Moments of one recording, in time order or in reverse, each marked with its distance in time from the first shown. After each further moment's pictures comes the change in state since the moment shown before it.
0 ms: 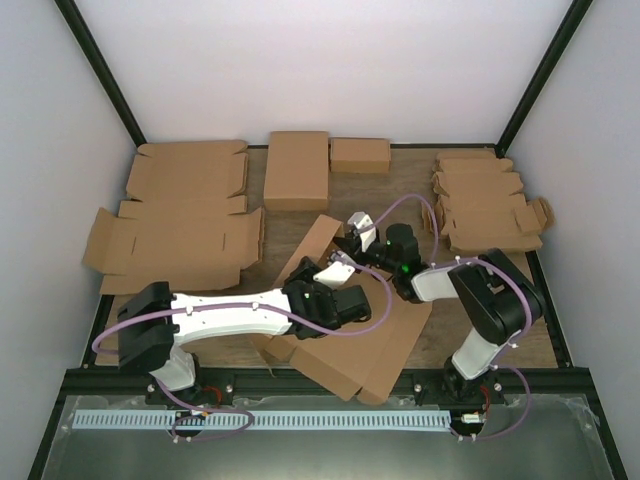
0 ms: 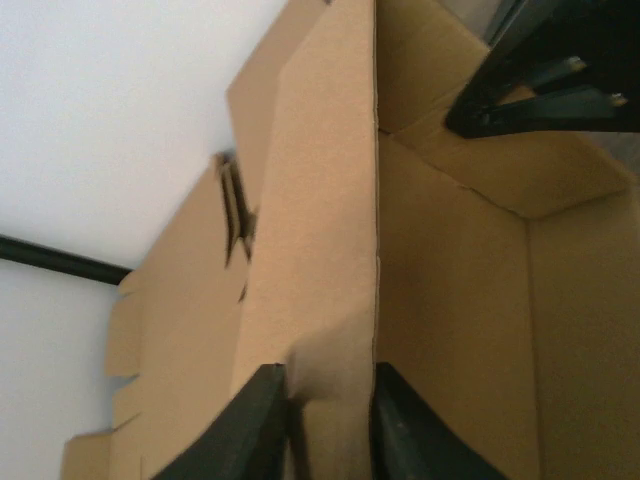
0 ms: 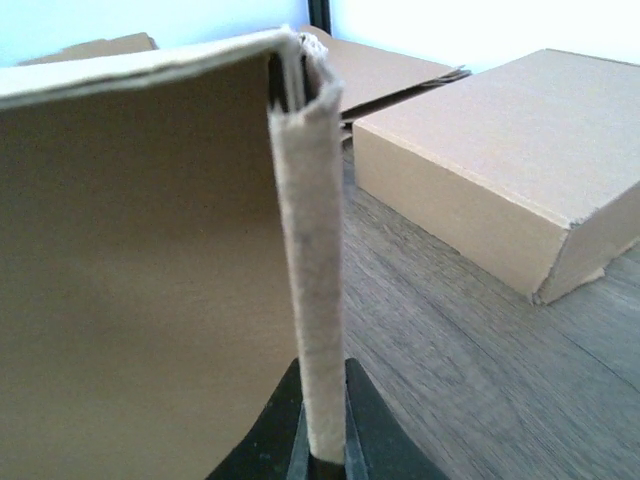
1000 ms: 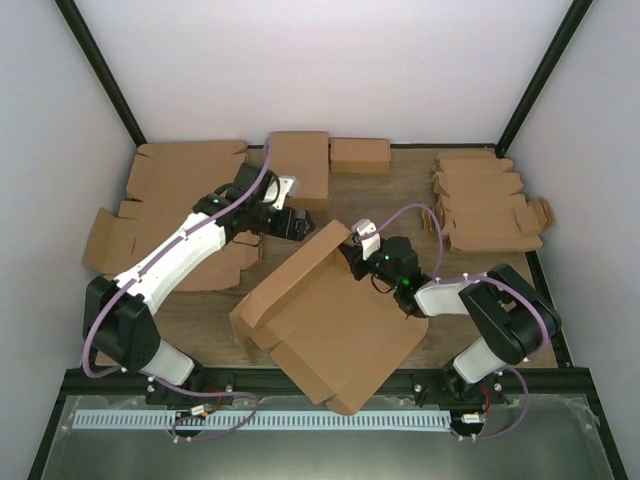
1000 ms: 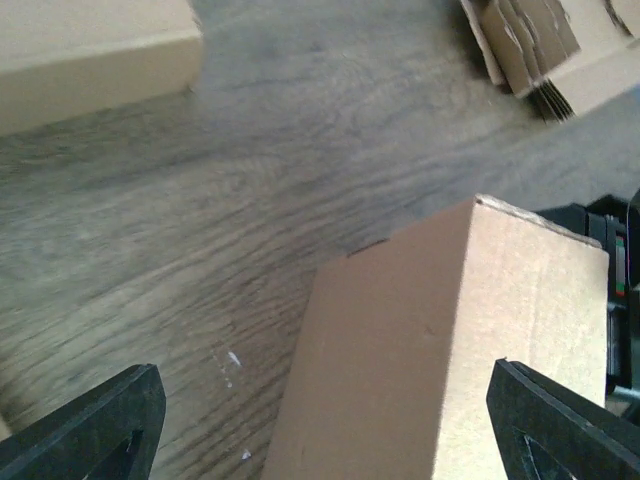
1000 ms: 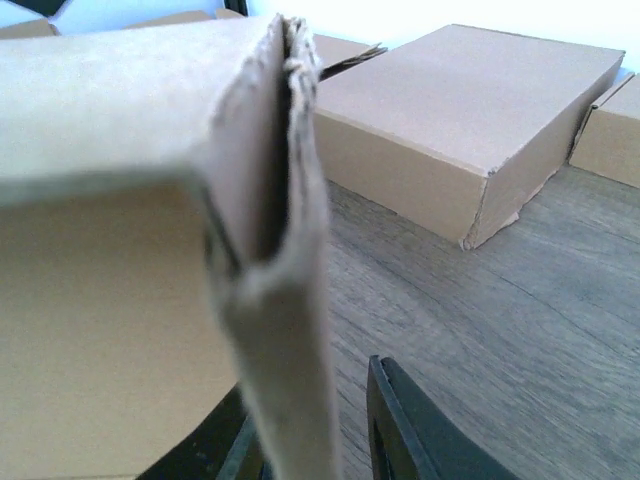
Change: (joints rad) left arm 0.789 -0.121 0.145 0.117 1.406 0.035; right arm 0.091 -0.128 -0.092 -0.061 0.295 0.047
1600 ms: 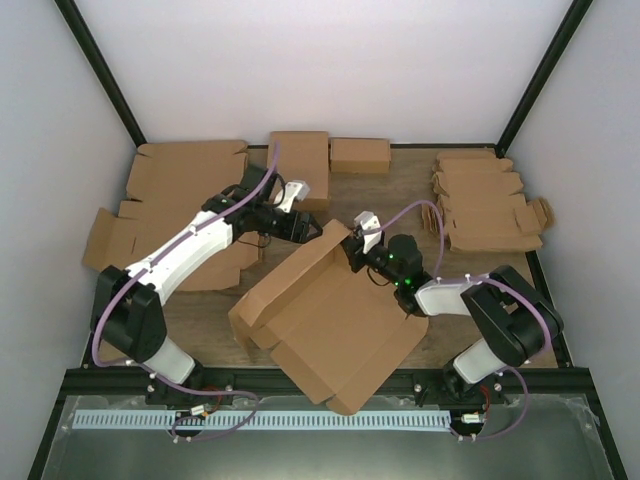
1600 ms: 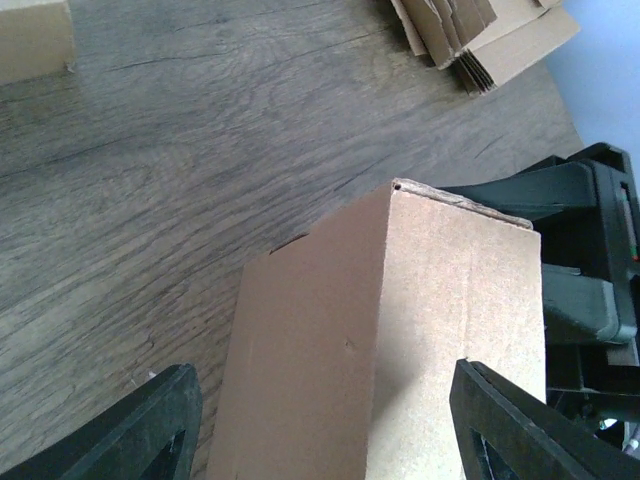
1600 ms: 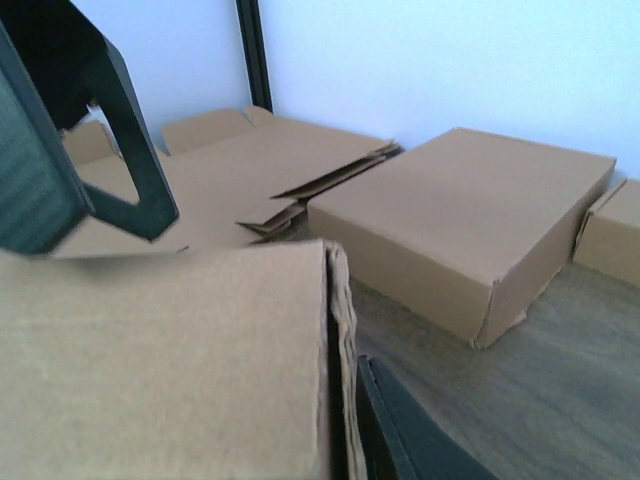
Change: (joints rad) left arm 0.000 0.066 -0.027 0.071 0.203 0.026; right arm 0.000 -0.015 -0.001 0.145 -0.033 0.030
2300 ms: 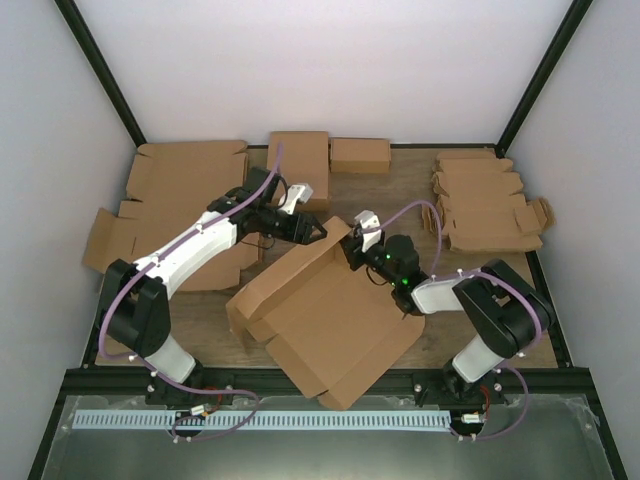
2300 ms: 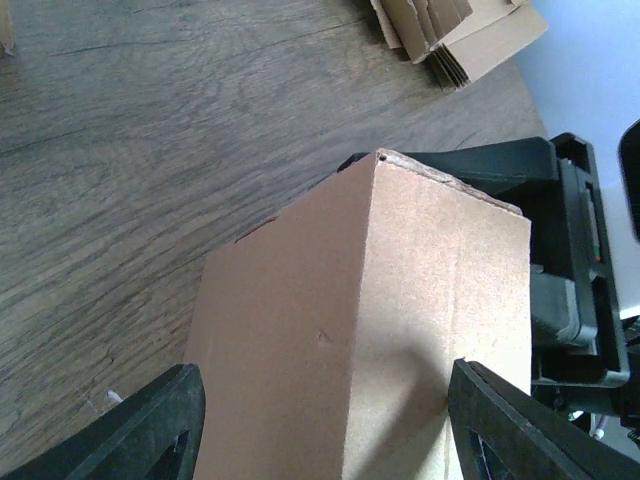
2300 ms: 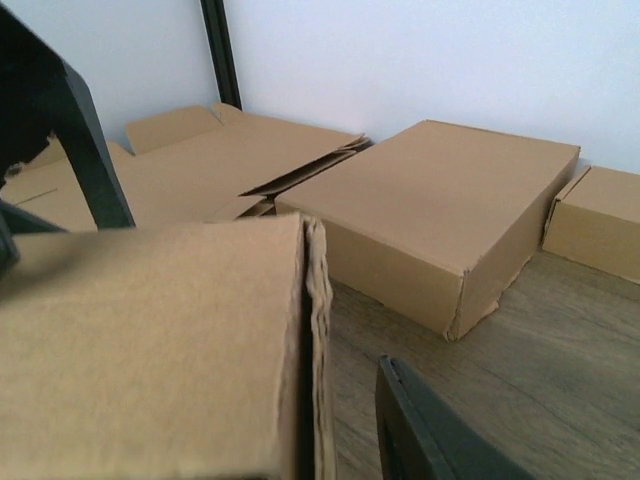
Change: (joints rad) left arm 0.003 0.041 -0.029 0.069 0.083 -0.025; right arm 0.004 0.056 0.024 0.042 0.066 0.013
